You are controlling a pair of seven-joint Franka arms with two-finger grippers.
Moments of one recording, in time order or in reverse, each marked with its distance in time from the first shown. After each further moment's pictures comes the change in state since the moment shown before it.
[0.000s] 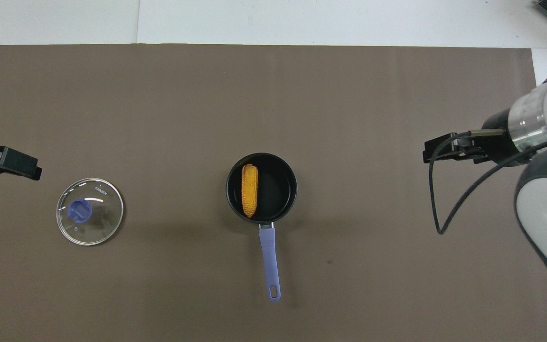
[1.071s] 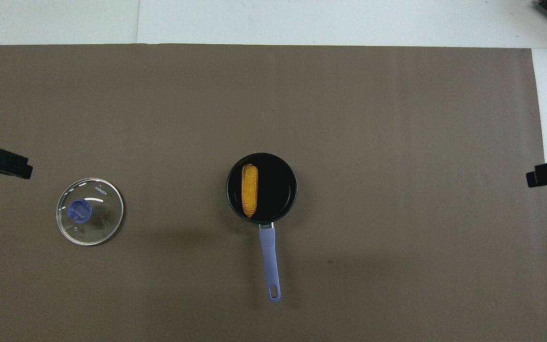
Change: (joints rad) left arm -0.010 -0.024 -0.012 0.031 0.022 -0.005 0.002; right arm -0.078 -0.076 -0.039 0.154 -0.114 -0.251 -0.131
